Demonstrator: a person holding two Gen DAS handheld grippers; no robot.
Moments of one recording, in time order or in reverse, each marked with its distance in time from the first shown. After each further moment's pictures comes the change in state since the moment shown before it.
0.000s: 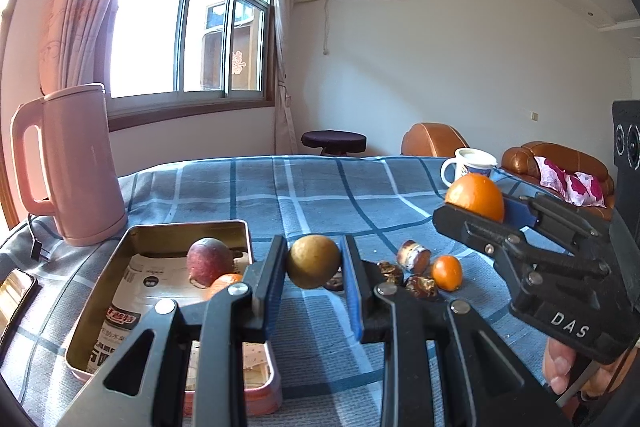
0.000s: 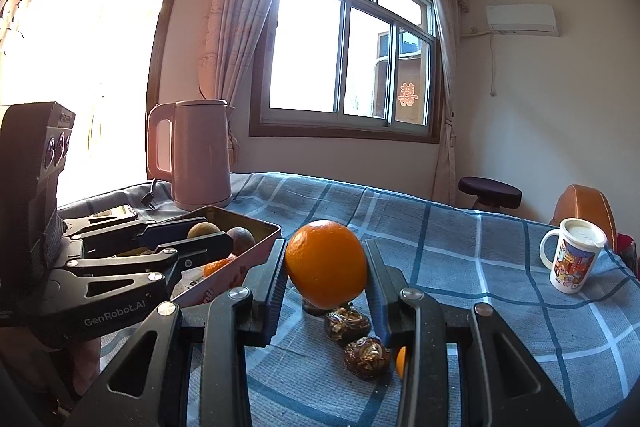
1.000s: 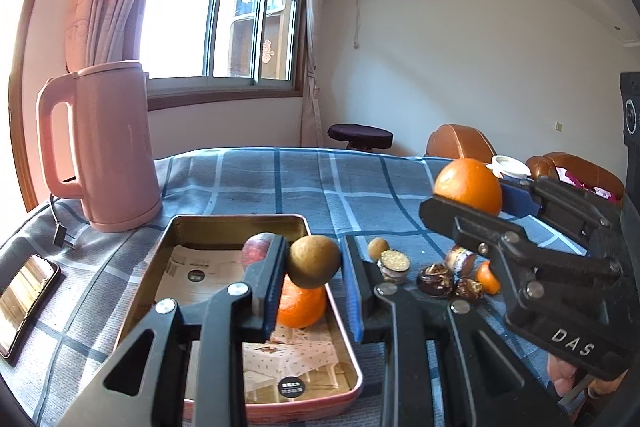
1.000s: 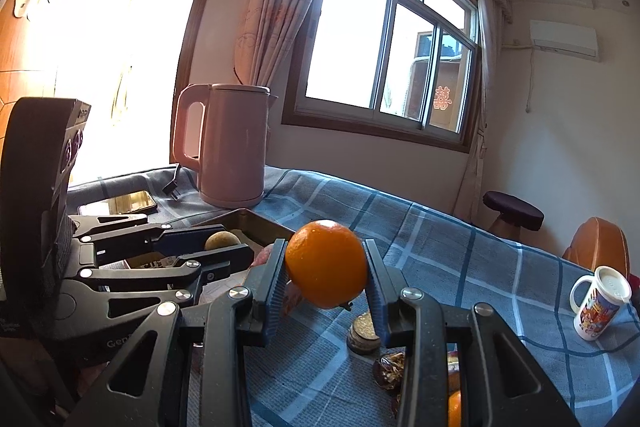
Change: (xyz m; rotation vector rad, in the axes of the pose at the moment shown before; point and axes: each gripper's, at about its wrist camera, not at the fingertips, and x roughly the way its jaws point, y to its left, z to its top) left arm 0.005 0.049 0.003 -0.066 0.032 0.076; right arm 0.040 0.047 0.027 -0.125 0.043 0.081
